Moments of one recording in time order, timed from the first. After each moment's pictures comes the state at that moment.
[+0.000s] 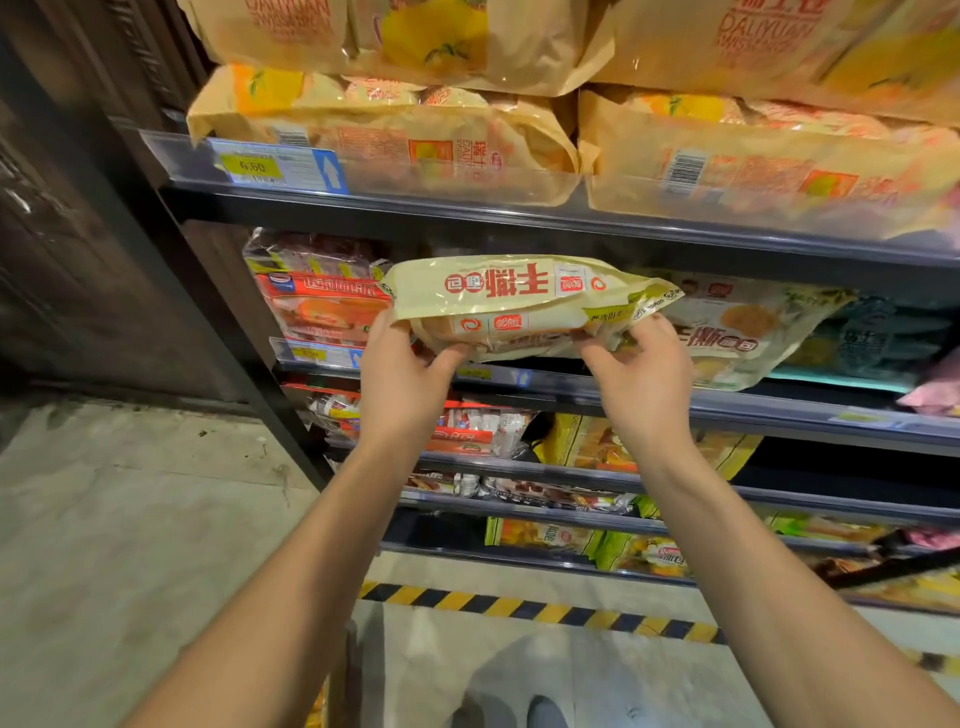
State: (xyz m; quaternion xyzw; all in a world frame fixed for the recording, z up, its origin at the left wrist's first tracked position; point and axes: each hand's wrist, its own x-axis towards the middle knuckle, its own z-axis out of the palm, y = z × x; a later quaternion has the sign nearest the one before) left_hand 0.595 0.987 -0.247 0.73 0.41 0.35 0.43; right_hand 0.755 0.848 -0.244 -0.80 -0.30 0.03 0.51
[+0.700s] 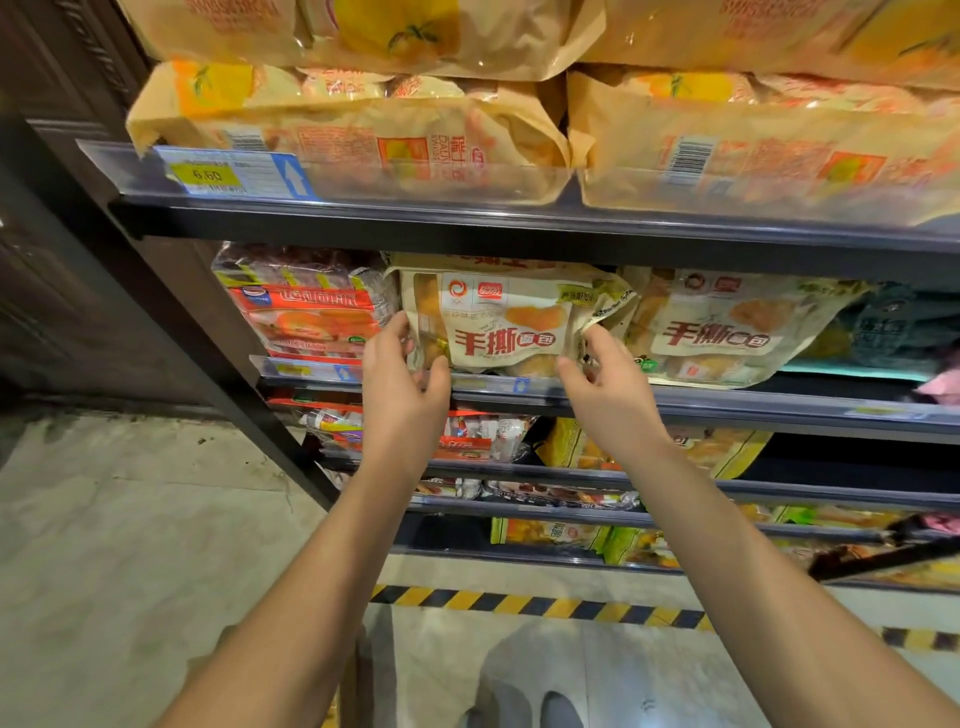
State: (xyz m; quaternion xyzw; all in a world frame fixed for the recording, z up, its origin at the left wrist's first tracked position) left_hand 0.609 0.999 -0.281 0.71 0.43 0.32 0.45; right_hand 0.765 0.867 -0.271 -0.84 -0.31 0.18 0.40
